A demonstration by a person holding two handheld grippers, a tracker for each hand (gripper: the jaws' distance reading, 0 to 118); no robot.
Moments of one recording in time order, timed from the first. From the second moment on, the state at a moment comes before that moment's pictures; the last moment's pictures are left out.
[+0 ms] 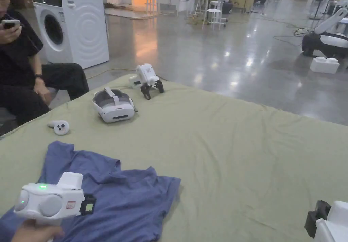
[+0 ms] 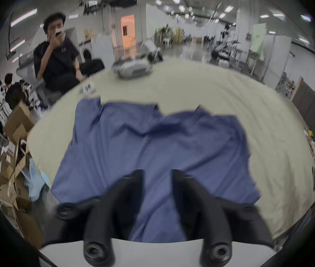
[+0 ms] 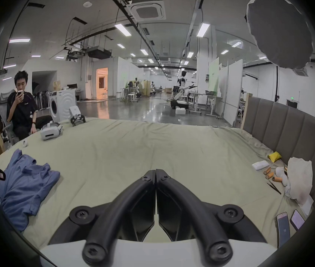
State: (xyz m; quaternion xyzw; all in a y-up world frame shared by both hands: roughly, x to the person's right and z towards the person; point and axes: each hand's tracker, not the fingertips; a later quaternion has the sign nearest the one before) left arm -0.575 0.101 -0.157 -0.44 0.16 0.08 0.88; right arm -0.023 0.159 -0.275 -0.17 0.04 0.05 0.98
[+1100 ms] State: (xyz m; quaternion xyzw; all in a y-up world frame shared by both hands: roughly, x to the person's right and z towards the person) left arm -0.538 0.221 -0.144 -0.16 0.14 0.06 0.98; right arm -0.022 0.153 -0.277 -0.19 0.04 0.05 0.98
